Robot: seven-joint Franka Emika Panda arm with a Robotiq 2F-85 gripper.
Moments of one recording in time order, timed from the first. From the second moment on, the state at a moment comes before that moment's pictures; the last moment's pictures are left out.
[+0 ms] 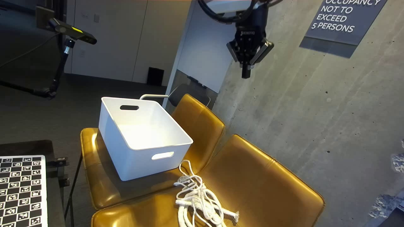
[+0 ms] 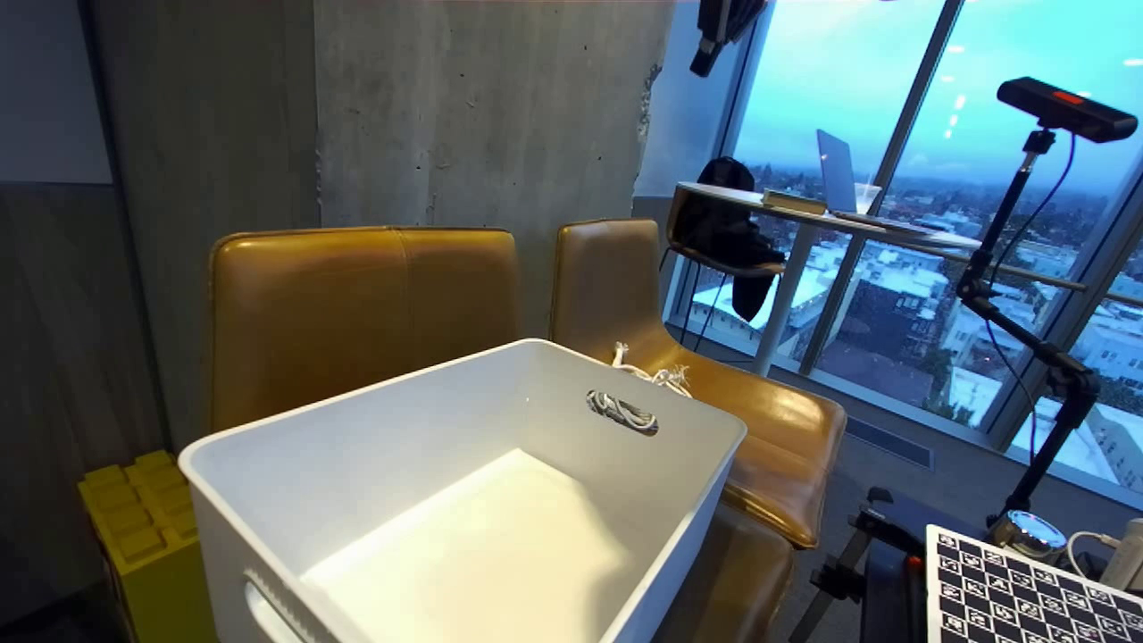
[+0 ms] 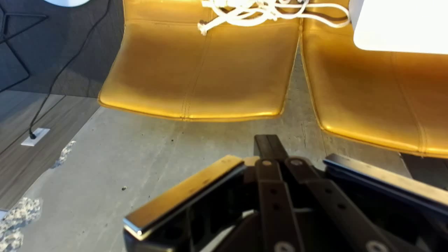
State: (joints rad) arm -0.07 0.23 -0.11 -1.45 -0.11 2.05 -0.15
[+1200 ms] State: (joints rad) arm -0.19 0.67 -0.10 -1.67 -0.04 2.44 -0.32
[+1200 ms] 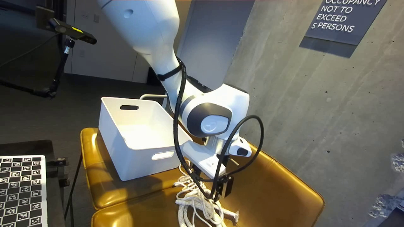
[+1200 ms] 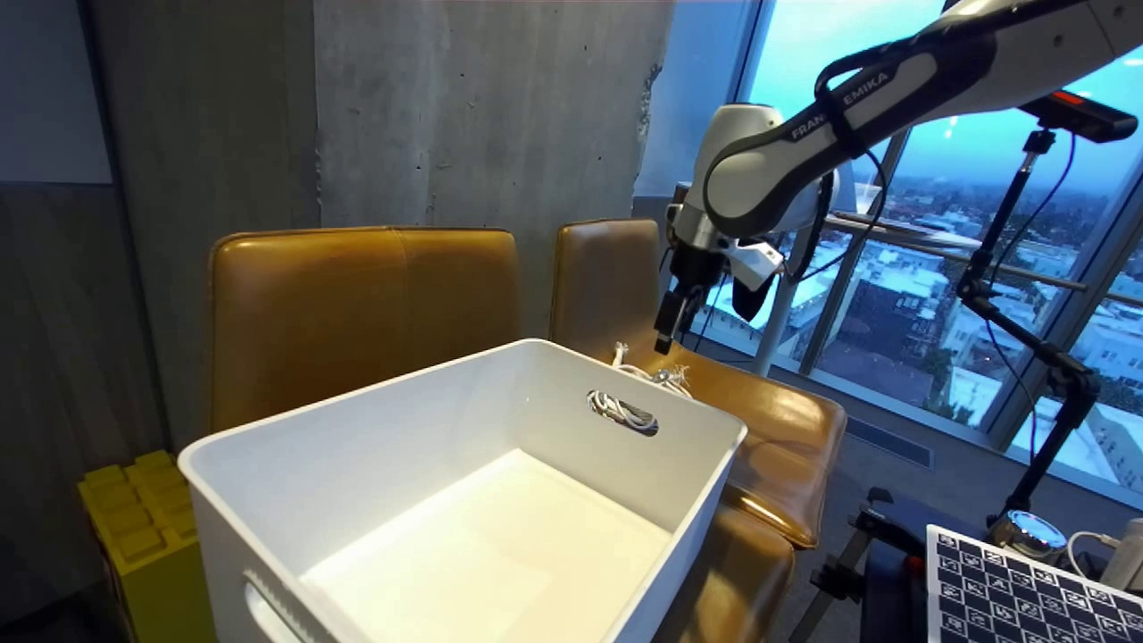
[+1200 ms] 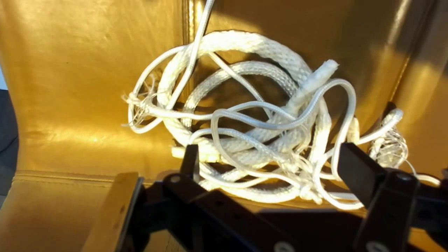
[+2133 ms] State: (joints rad) arm -0.17 0.81 -0.10 -1.59 -0.07 2.44 -0.28
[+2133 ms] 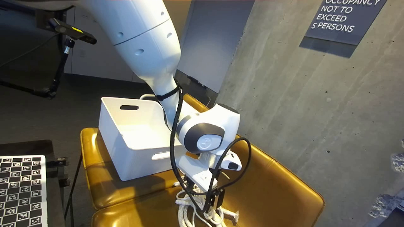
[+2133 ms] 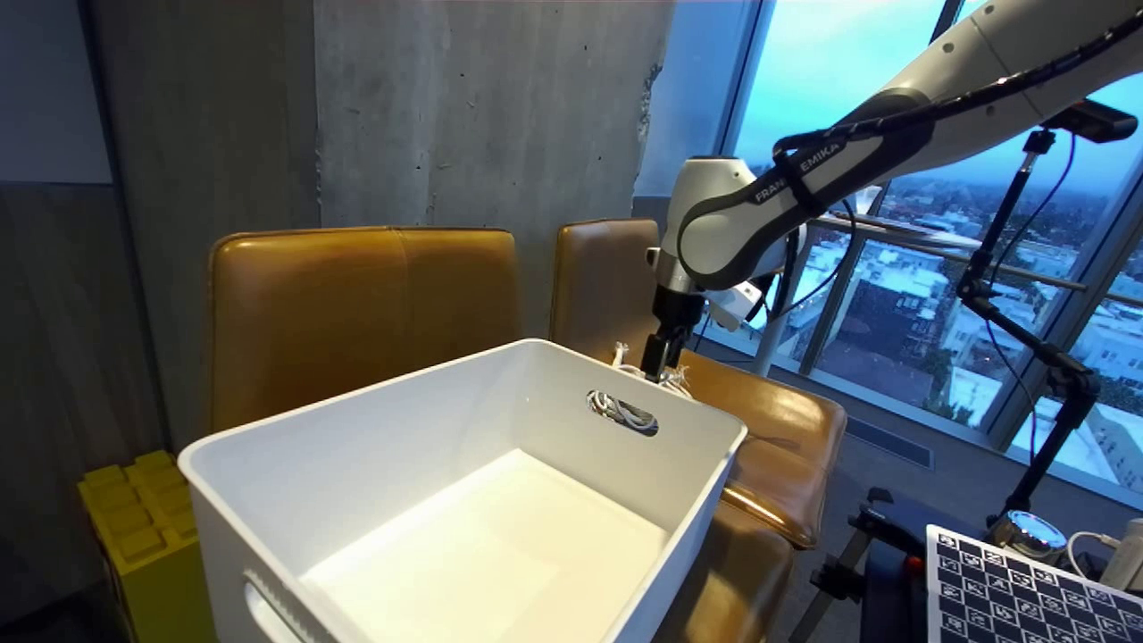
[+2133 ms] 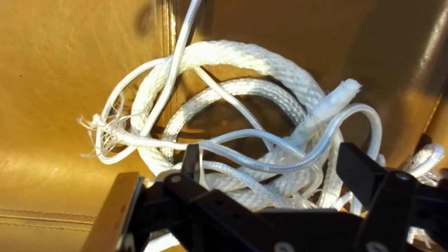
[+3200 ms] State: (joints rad) arm -0.16 0.82 -0.10 -1.56 -0.11 2.44 -0.27
